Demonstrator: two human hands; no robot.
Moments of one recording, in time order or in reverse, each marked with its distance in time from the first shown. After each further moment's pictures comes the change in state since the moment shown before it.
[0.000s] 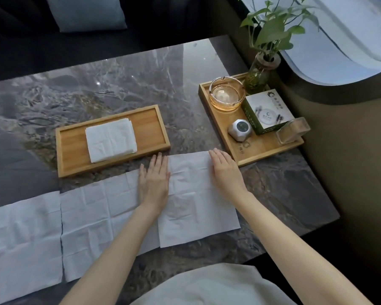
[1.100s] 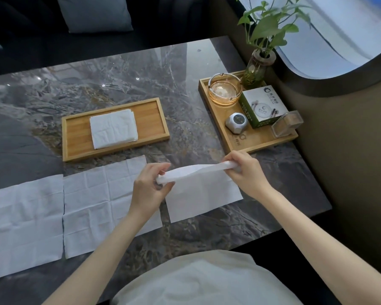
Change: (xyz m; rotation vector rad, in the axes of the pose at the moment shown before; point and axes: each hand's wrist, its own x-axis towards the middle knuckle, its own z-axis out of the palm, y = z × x) left_hand -0.064 0.010 -0.030 -0.558 0.293 0.128; right_hand -0.046 0.021 -0.061 0.421 -0.034 0.015
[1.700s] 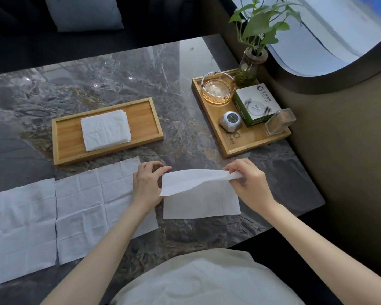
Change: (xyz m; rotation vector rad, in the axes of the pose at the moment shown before) left_hand 0.015 -0.031 0.027 0.342 -0.189 -0.047; right_hand -0.032 0.007 -0.003 -0.022 0.173 -0.148
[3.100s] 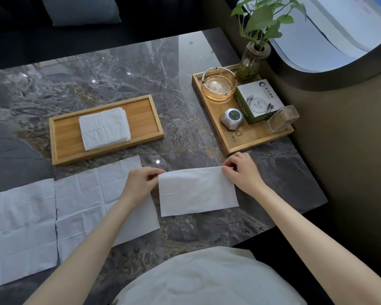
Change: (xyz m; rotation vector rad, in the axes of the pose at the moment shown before) left_hand 0.008 -0.008 -0.029 -0.325 -0.121 -0.097; right_hand 0.029 0.032 0.030 -0.125 -0.208 0.333
